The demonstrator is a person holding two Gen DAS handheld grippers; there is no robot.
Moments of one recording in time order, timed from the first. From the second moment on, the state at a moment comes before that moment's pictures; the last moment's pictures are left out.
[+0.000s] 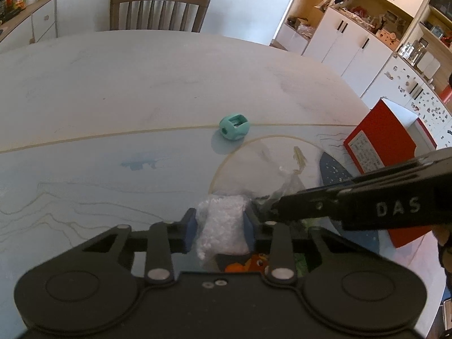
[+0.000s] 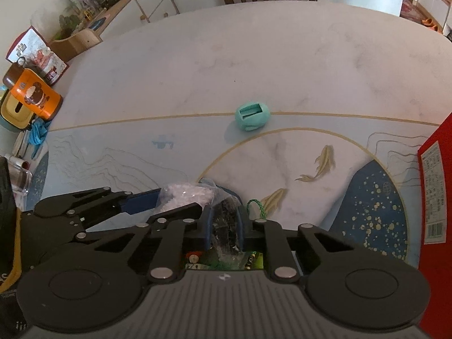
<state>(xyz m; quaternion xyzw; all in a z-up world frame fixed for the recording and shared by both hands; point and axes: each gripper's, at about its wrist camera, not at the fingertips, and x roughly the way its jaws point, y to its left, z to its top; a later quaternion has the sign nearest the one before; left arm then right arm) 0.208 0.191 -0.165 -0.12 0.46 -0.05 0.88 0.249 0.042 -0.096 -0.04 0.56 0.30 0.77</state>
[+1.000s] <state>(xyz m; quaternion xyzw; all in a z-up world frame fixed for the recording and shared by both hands) 0.175 0.148 -0.048 -0.14 0.40 -0.09 0.90 0.216 -0.077 0.011 0.04 0.49 0.28 0.83</state>
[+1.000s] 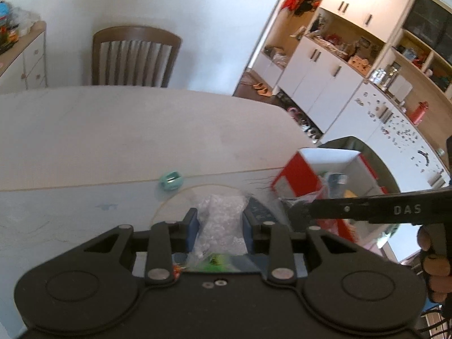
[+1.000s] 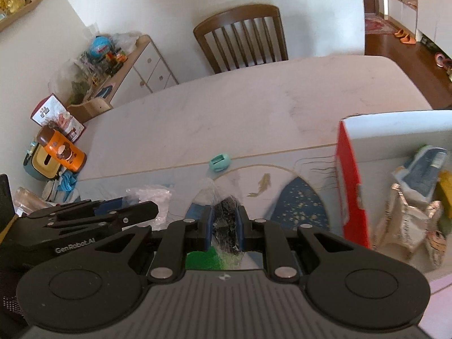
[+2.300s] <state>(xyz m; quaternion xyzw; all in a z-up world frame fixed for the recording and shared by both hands) 0.246 -0.081 -0.048 -0.05 0.43 -0.22 0.88 0.281 -0.325 0.014 0.10 0.46 0.13 0.87</state>
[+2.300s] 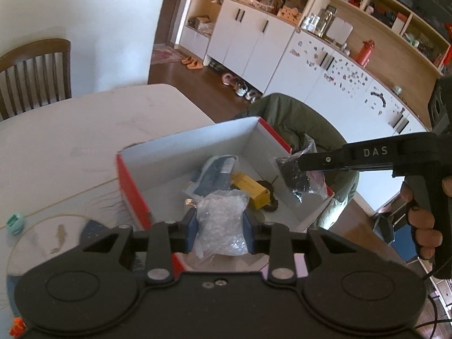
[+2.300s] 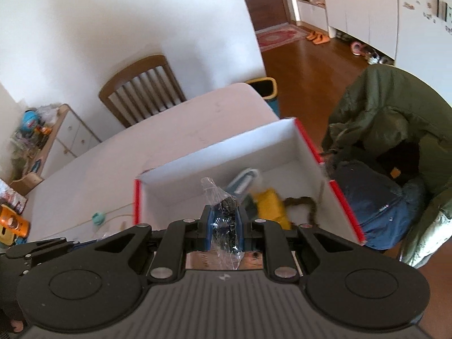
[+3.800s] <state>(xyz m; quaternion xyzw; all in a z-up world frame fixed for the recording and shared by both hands) 0.319 -0.192 -0.145 0.04 0.54 -0.21 0.82 0.409 -0.316 -0.081 -0.02 0.52 0.14 0.84</state>
